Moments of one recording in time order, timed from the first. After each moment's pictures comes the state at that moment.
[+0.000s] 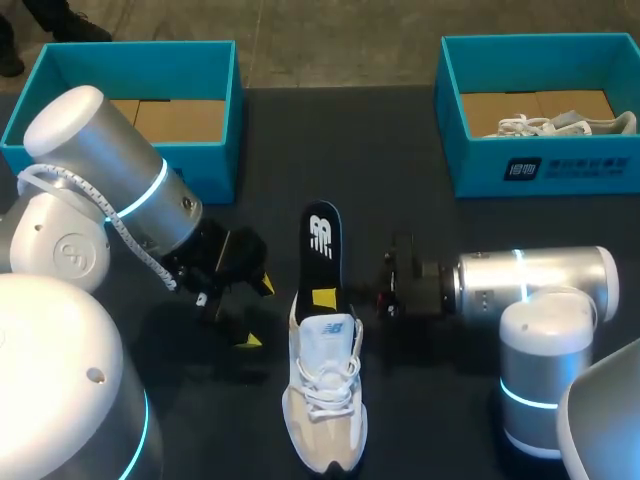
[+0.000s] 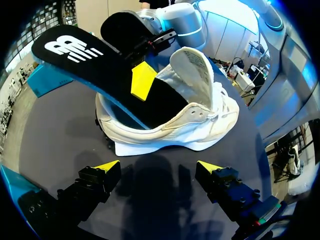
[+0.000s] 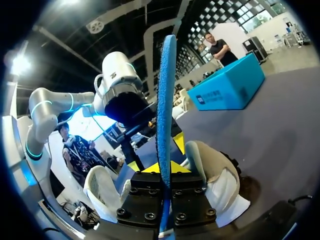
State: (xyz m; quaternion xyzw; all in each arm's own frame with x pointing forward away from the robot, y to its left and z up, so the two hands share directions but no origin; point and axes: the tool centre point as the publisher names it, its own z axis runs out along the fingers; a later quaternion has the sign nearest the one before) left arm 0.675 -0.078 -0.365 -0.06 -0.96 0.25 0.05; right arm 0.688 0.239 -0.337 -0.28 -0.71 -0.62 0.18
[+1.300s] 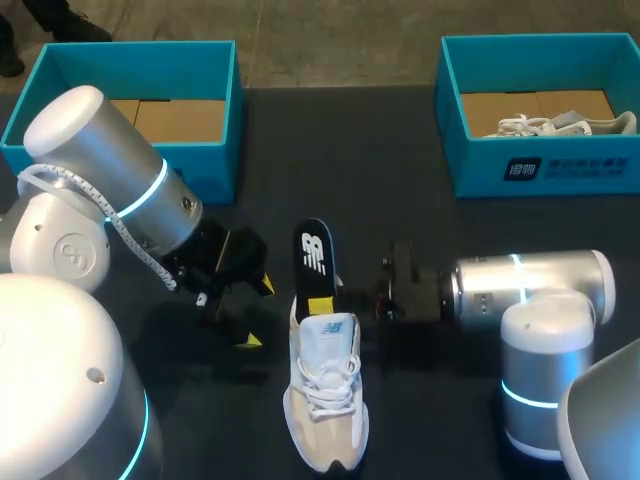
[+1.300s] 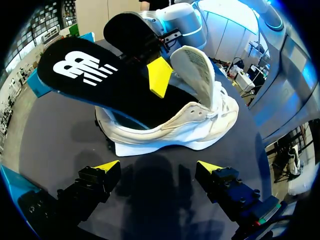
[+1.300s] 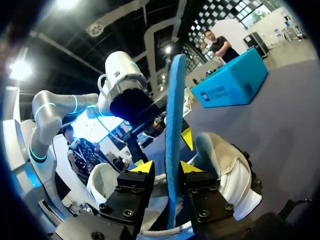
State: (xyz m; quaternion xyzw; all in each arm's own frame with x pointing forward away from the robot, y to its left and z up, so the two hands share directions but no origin) left arm 0.675 -0.078 -0.365 -0.06 -0.96 0.25 0.05; right arm 0.678 0.244 -0.334 -0.27 -0.70 -0.63 0.20
